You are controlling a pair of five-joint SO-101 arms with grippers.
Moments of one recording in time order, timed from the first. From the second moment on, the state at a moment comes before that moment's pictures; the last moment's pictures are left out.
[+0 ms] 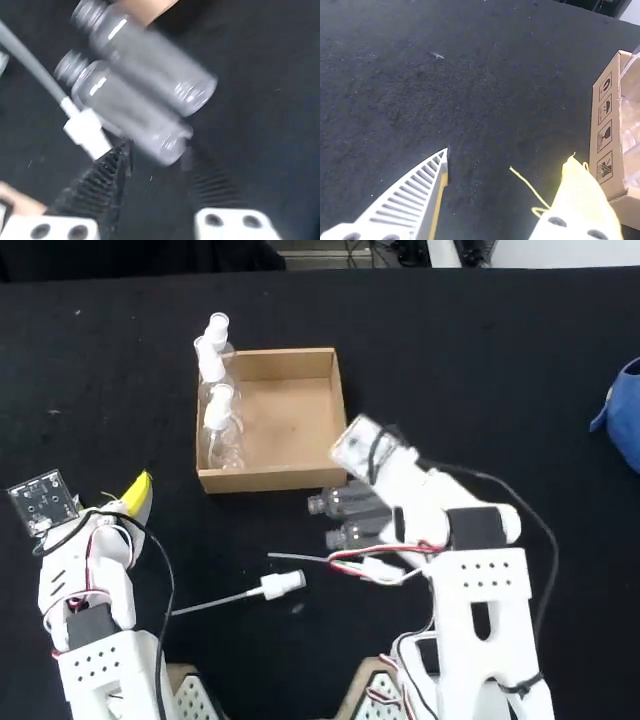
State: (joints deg) left arm -28.0 -88.5 93.8 28.5 3.3; right arm -2.7 -49.0 47.4 79.4 50.3
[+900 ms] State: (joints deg) left arm -28.0 -88.5 93.8 28.5 3.3; right arm -9.5 -40.7 62.3 64.5 73.7
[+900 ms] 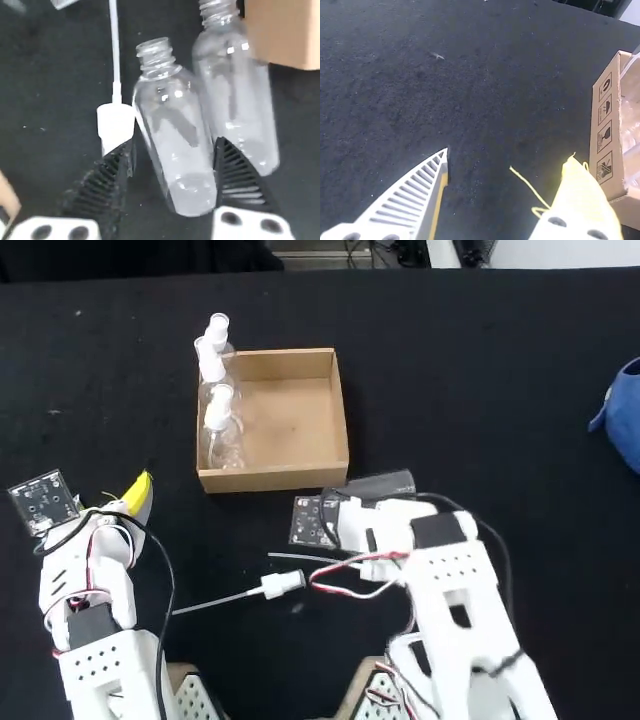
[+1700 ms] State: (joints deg) left arm -28.0 -88.5 93.8 28.5 3.3; right arm -7.0 -17.0 55.7 53.8 68.1
